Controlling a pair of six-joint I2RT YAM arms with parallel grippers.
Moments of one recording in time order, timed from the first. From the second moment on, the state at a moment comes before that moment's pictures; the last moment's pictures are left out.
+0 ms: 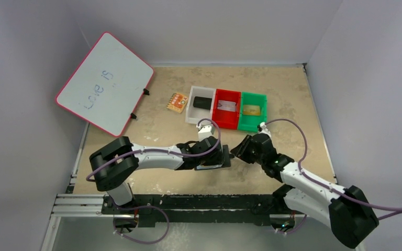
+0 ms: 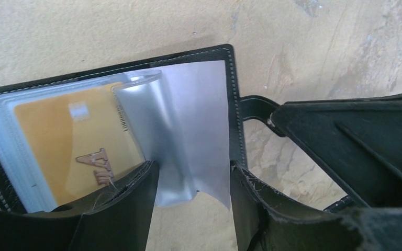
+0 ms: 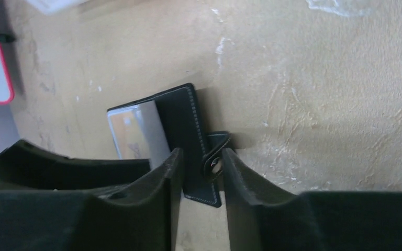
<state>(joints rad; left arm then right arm) -1.11 1.66 0.88 -0.05 -0.28 -1.04 0.58 0.98 0.33 -0.08 0.06 0.99</state>
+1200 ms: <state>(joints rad) -1.08 1.59 0.91 -0.06 -0.34 -0.98 0.57 0.89 0.29 0.07 -0.21 0.89</state>
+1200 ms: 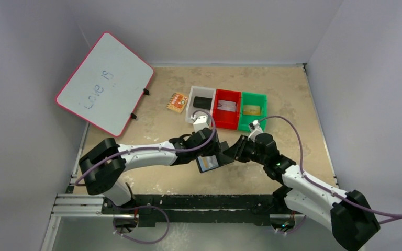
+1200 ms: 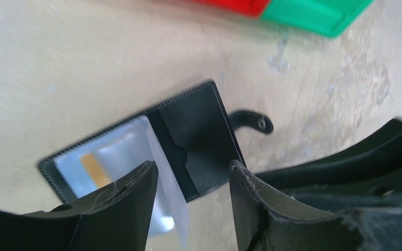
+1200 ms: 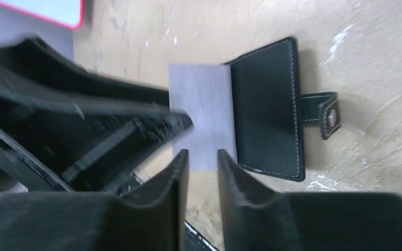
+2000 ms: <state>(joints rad) -0.87 1.13 0.74 -0.34 -0.51 -0.97 0.87 1.25 0.62 -0.09 0.06 0.58</state>
